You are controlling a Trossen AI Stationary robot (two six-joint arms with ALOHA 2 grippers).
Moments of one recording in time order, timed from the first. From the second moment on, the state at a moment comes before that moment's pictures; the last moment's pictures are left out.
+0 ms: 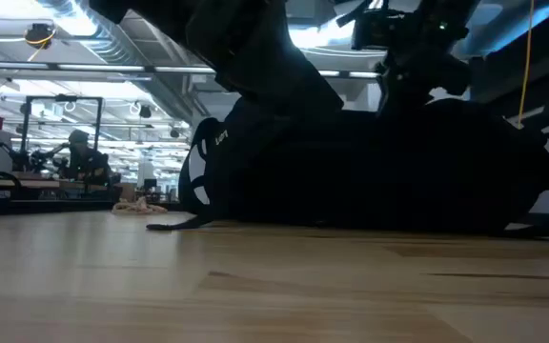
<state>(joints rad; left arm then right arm) -0.33 1.79 1.06 0.15 -0.36 0.02 0.16 1.52 1.08 -0.75 0.42 0.10</state>
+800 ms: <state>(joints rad) -0.33 1.79 1.06 0.15 -0.36 0.02 0.14 1.42 1.01 -0.89 0.62 0.04</state>
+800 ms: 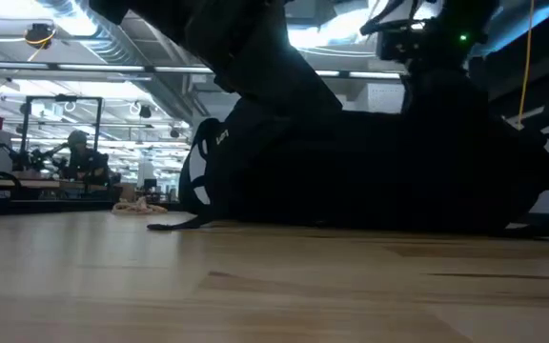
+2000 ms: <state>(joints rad) -0.32 1.79 1.06 0.15 -0.37 0.04 0.11 1.45 1.01 -0.76 -0.06 0.04</state>
